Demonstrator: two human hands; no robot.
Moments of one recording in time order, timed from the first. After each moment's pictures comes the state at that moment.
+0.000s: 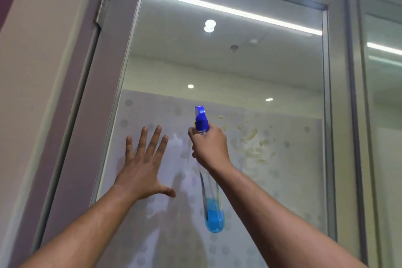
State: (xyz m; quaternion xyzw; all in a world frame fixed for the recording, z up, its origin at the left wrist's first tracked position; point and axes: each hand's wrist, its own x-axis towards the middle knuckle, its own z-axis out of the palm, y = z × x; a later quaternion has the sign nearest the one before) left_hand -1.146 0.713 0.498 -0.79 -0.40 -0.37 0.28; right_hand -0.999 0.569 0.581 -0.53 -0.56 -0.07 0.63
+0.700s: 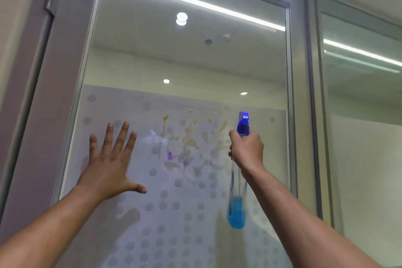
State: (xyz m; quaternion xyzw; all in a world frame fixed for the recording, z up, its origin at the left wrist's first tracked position) left_hand -1.146 0.715 0.498 -0.79 -0.40 -0.35 0.31; right_hand -0.865 0.516 0.567 -0.57 -0.38 -0.12 0.72
